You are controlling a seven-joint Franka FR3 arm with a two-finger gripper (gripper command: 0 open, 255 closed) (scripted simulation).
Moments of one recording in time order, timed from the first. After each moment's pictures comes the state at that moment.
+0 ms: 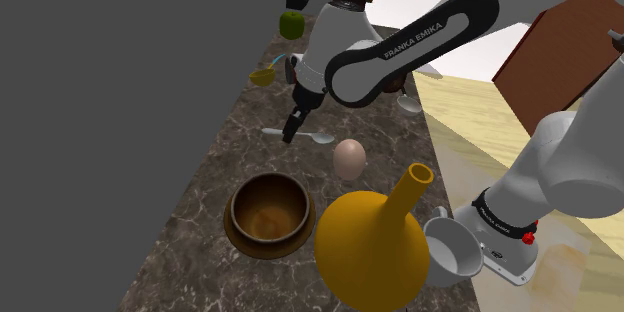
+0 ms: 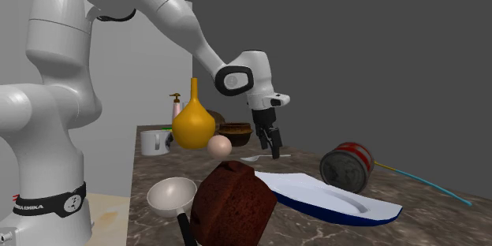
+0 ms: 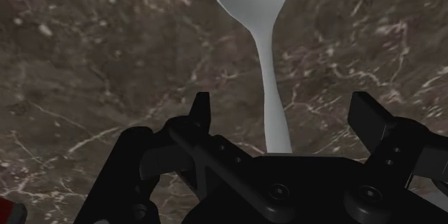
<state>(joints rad) 0.33 0.10 0.20 -2.28 0.19 2.60 -0.13</state>
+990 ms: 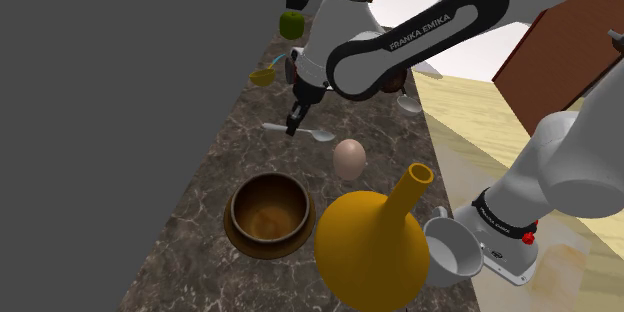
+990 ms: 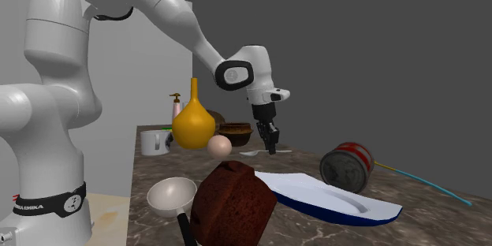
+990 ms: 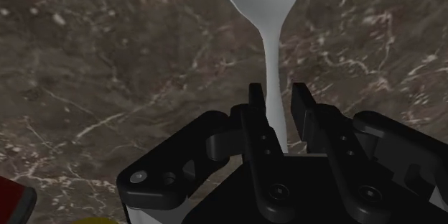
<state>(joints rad) 0.33 0.07 0.20 -2.27 0.19 2.56 -0.13</state>
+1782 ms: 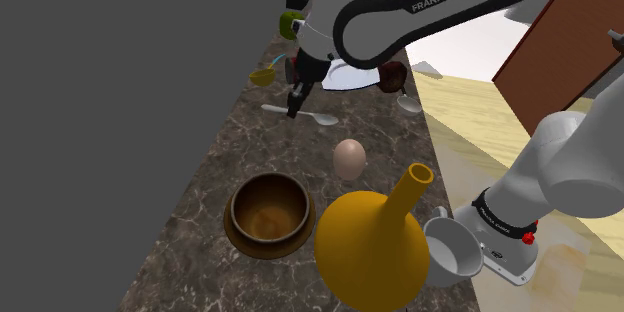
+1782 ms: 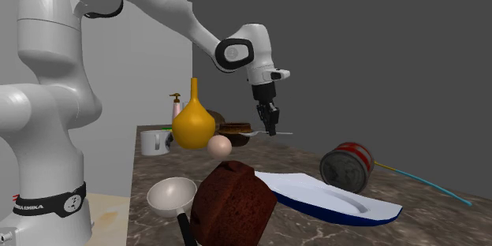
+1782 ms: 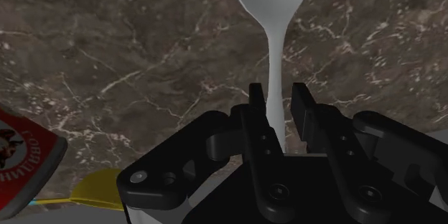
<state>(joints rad) 0.32 -0.02 0.20 -2.20 0.18 2.40 -0.11</state>
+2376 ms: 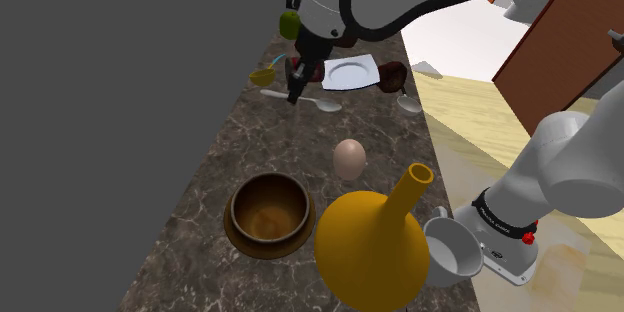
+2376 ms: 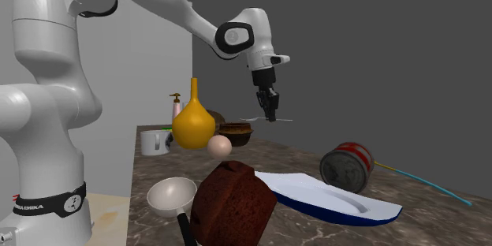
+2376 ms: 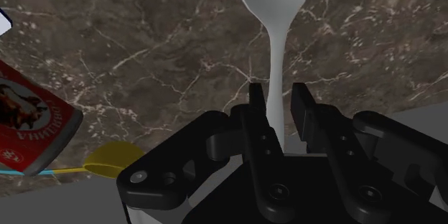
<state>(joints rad) 0.32 -0.07 0.19 -2.14 0.18 2.28 -0.10</state>
